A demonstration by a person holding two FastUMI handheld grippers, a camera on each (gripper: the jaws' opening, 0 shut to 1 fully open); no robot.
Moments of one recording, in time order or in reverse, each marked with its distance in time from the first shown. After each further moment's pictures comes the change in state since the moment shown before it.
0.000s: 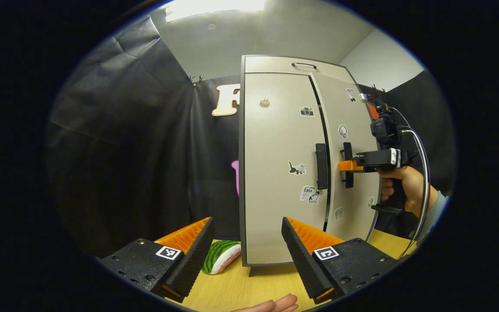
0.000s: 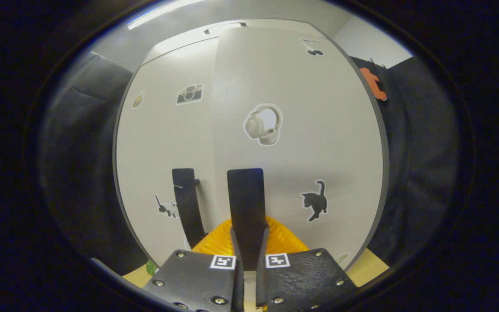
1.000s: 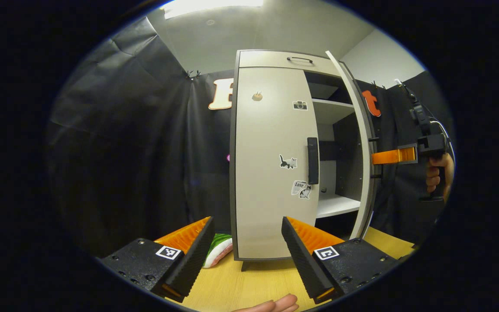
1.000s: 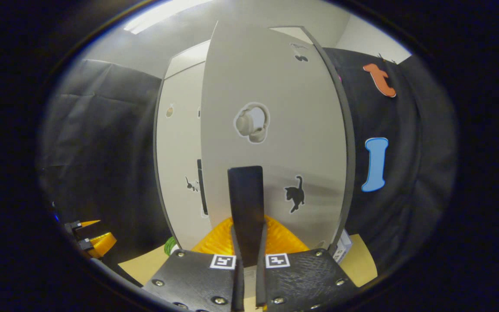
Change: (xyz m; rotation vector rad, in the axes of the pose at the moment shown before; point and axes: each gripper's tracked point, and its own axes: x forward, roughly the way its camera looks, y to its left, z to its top) left arm -0.007 -0.026 -0.007 -0.016 0.044 -0.007; right arm -0.098 -0.052 0.009 -0.007 0.068 0.181
